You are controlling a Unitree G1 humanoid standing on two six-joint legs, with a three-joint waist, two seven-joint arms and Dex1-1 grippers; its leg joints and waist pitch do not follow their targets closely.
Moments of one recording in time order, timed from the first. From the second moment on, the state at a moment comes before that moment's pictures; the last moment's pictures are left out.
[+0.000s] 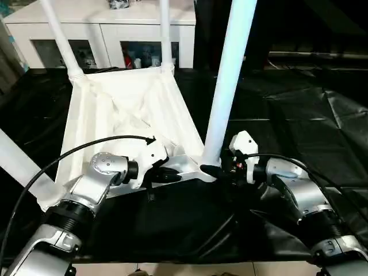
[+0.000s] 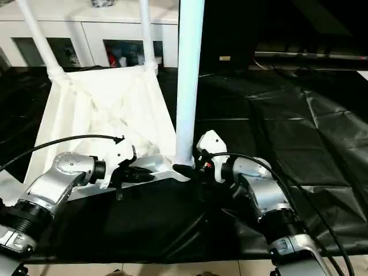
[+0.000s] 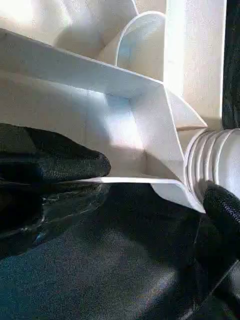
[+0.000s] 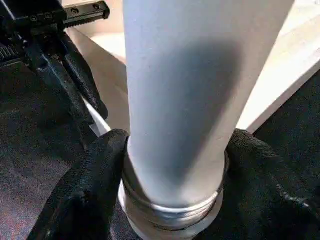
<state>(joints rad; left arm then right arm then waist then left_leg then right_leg) -0.52 0.41 -0.31 0.47 -0.07 0.18 -1.10 -0.48 -0.32 0.18 0.52 0.12 0.04 0.98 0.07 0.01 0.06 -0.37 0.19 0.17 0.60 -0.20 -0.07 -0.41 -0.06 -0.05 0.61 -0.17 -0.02</state>
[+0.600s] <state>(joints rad) -0.64 0.07 -0.28 0.61 0.05 0.37 -0.60 -0.58 -0.08 0.01 0.74 0.07 0.07 0.28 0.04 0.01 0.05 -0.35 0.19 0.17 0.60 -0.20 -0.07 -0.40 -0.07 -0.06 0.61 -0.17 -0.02</state>
